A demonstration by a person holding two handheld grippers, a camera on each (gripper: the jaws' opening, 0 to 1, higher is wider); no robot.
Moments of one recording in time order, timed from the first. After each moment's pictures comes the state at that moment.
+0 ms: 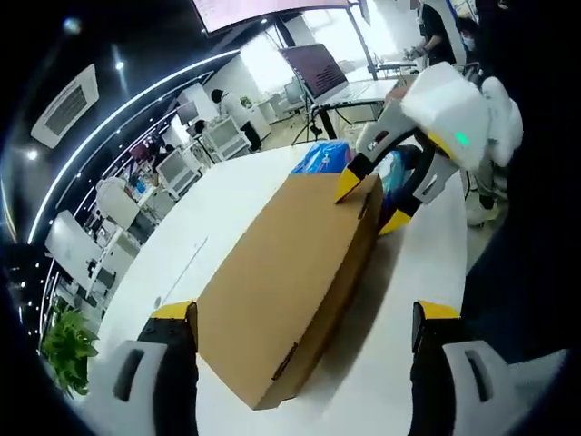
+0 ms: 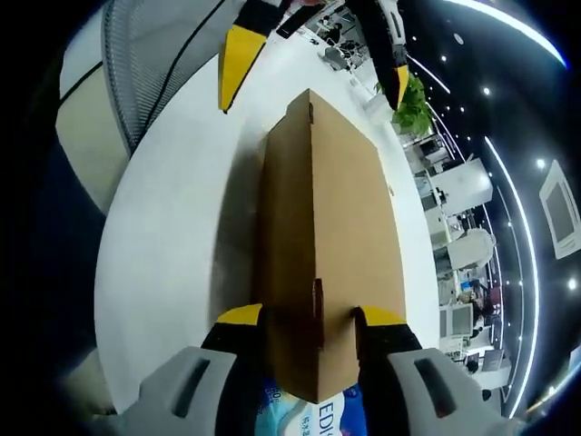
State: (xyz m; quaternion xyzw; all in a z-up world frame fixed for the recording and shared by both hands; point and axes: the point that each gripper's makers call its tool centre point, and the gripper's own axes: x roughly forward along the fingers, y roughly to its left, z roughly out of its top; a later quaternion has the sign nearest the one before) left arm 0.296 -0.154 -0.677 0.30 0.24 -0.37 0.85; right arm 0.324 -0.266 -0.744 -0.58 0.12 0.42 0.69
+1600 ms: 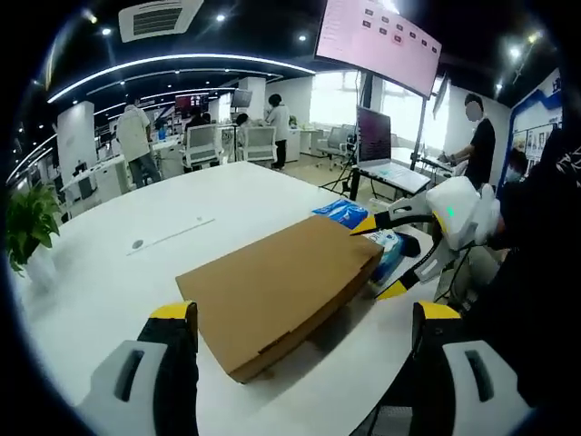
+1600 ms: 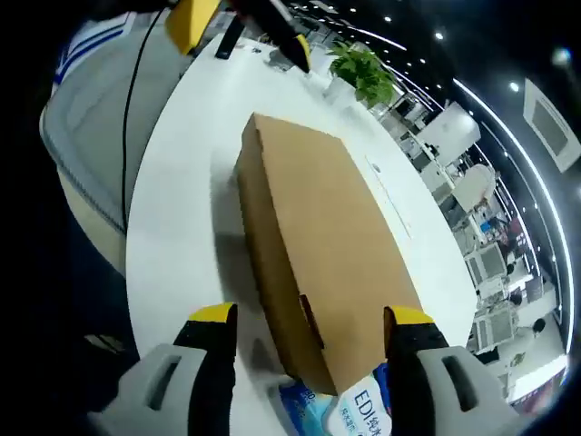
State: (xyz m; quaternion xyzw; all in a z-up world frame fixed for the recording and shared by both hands) left arm 0.288 -0.115 -0.645 0.05 0.26 -0.36 0.90; right arm 0.312 -0.265 -0.710 -0.40 0.22 0.41 0.79
